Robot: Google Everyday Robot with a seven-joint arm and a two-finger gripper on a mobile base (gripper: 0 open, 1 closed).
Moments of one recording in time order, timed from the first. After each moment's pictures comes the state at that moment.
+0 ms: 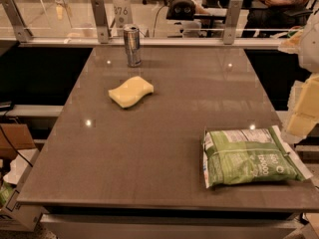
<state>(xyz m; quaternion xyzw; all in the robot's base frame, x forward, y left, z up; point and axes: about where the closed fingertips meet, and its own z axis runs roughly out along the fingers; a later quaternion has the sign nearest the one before) 0.438 -0.217 0.976 -0.60 0.78 -0.03 0.16</state>
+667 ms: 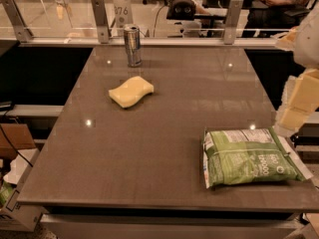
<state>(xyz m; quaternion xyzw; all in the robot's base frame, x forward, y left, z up) 0.450 -0.213 0.976 -0.60 0.78 -0.03 0.17</state>
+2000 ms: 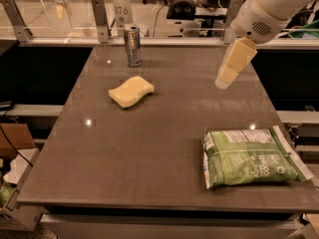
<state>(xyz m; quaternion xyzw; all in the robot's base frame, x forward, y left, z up) 0.590 -0.161 0.959 -0.57 0.78 0.02 0.24</state>
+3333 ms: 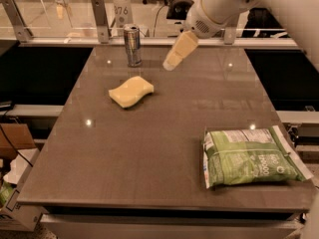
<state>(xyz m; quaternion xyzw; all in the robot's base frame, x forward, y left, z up) 0.694 -0.054 0.940 -0.54 0.77 0.06 0.34</state>
